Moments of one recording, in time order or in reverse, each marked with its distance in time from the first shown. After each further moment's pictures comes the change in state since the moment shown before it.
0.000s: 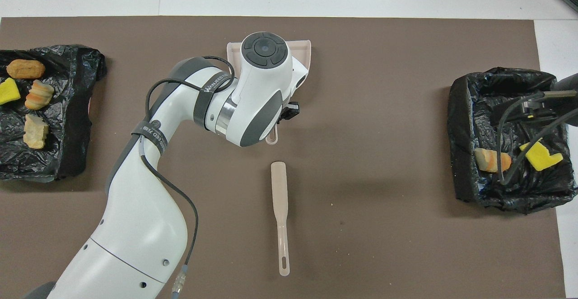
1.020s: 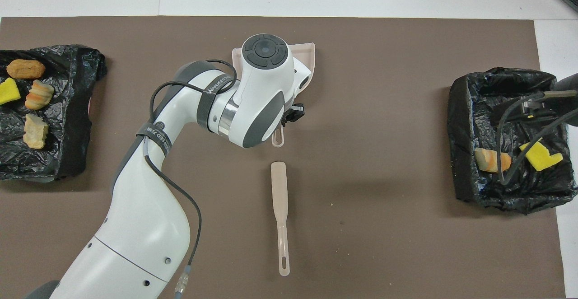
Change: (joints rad) left arm -0.001 0.007 -0.005 -0.004 -0.034 0.014 -0.004; right arm 0.000 0.000 0.000 0.000 0.000 0.000 0.000
